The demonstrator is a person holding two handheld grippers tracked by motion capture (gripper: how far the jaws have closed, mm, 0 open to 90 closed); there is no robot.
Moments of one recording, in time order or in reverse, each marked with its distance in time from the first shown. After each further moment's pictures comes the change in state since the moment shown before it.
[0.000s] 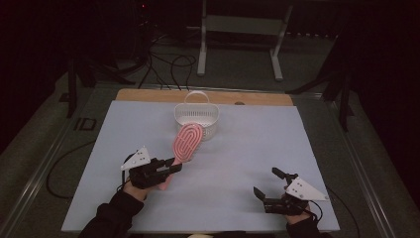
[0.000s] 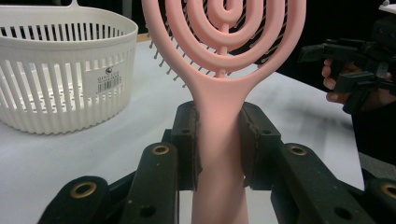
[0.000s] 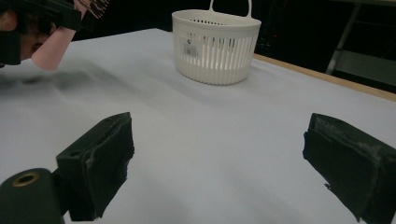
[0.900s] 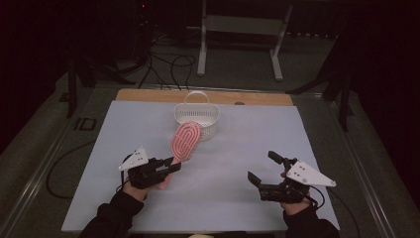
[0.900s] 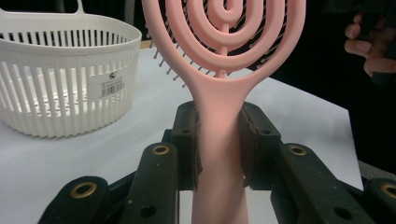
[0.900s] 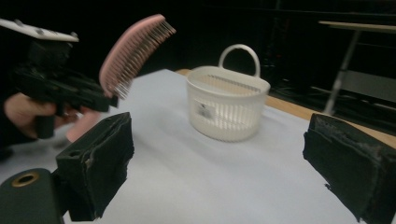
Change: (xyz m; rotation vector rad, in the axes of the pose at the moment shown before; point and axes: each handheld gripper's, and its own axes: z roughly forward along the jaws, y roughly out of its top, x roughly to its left) left arm 0.001 -0.001 -0.002 -0.041 0.002 -0.010; right arm 0.016 0.086 0.004 -0.067 0.026 0.044
